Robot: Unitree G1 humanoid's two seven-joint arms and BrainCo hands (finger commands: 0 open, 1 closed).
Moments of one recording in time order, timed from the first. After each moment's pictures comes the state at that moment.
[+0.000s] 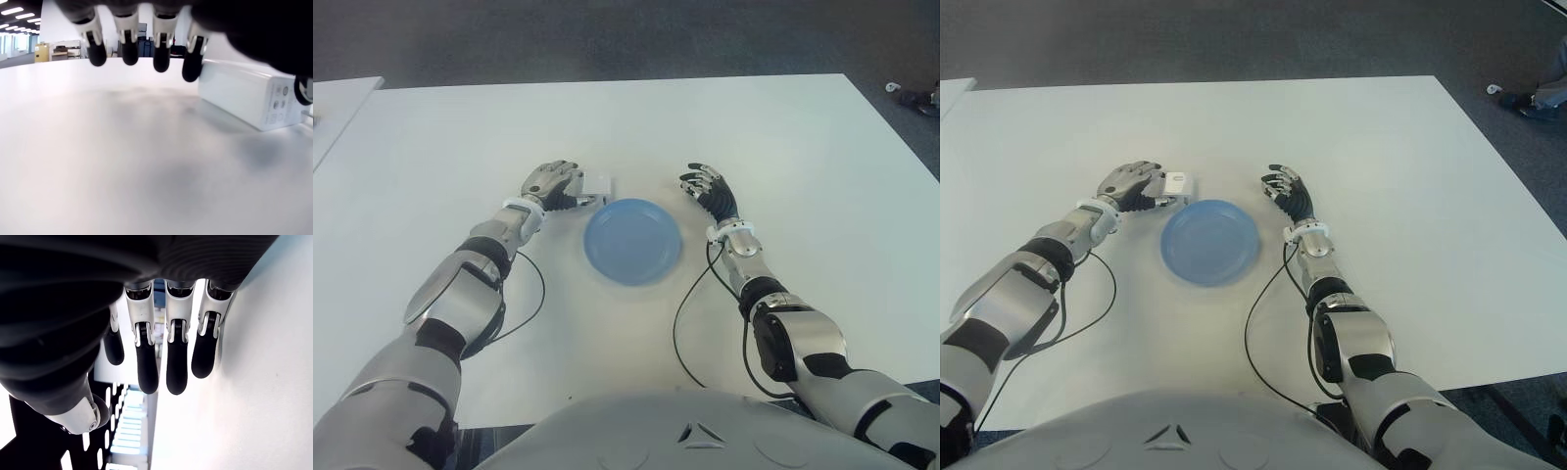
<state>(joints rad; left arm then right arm) -0.72 0.42 -0.63 1.26 0.80 -0.38 0.42 -0.56 -0.09 -0.07 1.22 -0.05 -0.59 0.08</state>
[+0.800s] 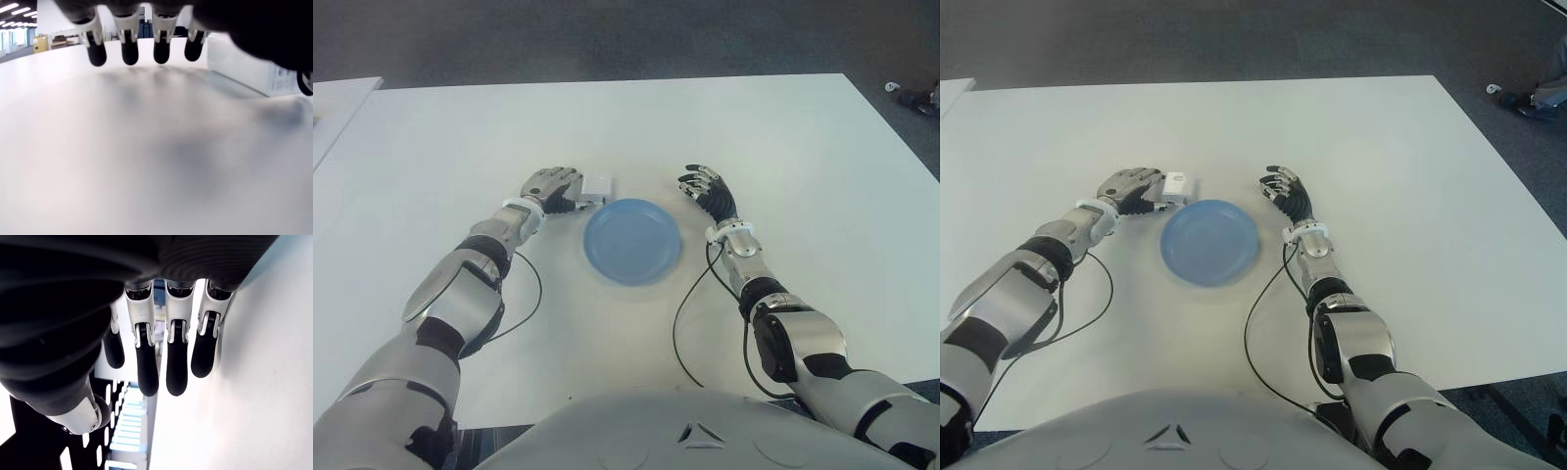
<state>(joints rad) -0.73 0.43 -0.67 1.26 0.82 -0.33 0.34 -0.55 -0.09 -0.06 1.22 -0.06 -0.60 0.08</state>
